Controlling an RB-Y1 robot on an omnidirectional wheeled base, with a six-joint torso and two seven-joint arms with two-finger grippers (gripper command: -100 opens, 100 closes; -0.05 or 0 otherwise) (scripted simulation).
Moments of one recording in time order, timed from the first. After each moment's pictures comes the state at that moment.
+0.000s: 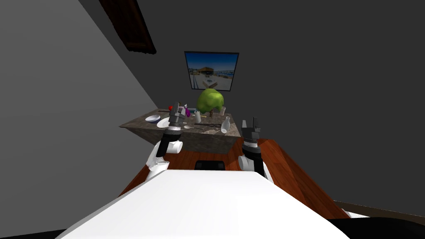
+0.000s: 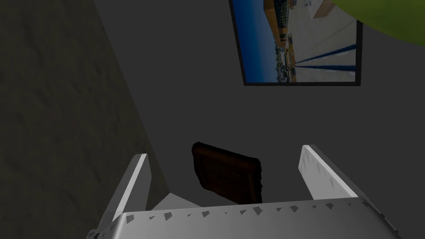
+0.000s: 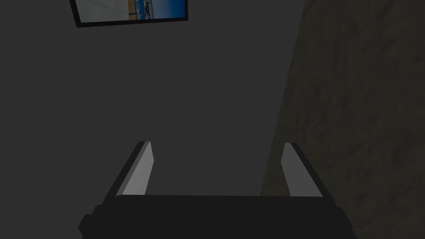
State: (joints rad) left arm 0.20 0.17 -0.02 -2.20 -0.05 -0.30 0.01; right arm 0.51 0.00 0.06 -2.25 0.08 -0.53 -0.09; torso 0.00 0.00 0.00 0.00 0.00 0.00
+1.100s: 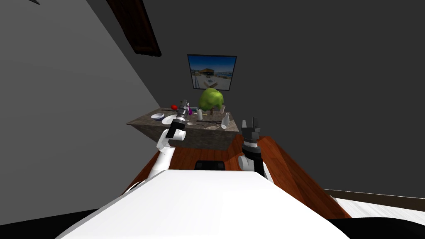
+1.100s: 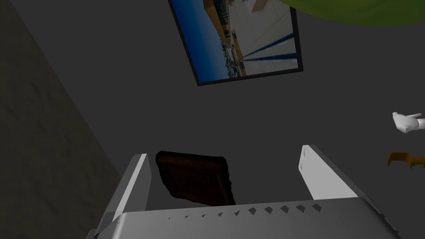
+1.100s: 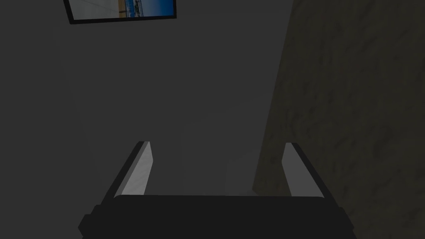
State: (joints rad) left arm -0.07 0.19 0.02 -2.01 -0.08 0.00 0.01; right arm 0.51 0.00 0.06 -2.25 0.08 -0.53 -0.09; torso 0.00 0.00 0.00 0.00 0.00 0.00
